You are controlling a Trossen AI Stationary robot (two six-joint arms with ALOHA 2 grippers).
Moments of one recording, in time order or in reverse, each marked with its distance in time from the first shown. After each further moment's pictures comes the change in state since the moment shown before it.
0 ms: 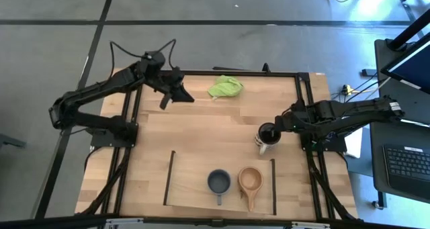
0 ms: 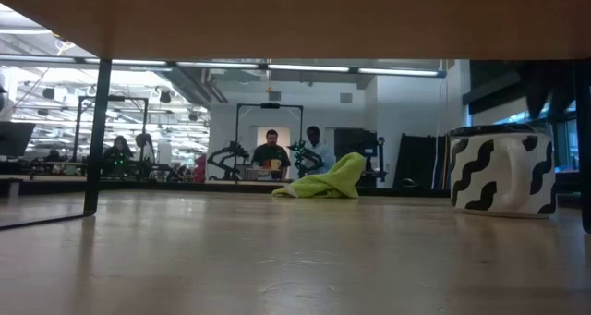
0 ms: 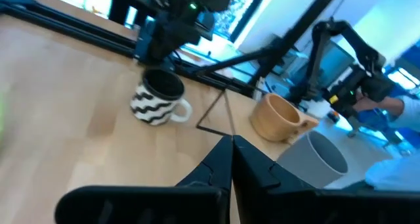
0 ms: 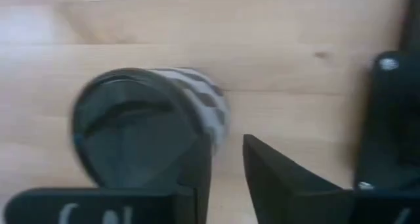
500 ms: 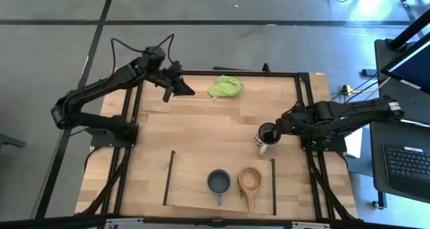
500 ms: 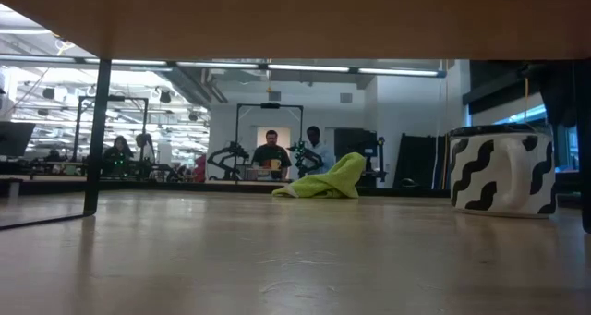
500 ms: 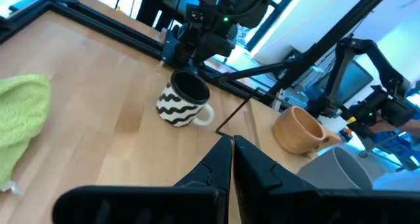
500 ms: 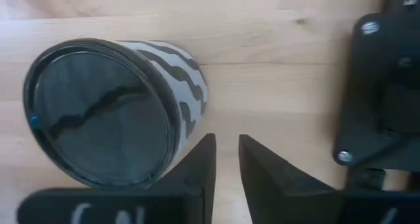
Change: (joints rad) left arm 0.091 0.040 0.000 0.007 0.008 -0.018; right arm 0.000 0.010 -0.020 -0.020 -0.097 0.026
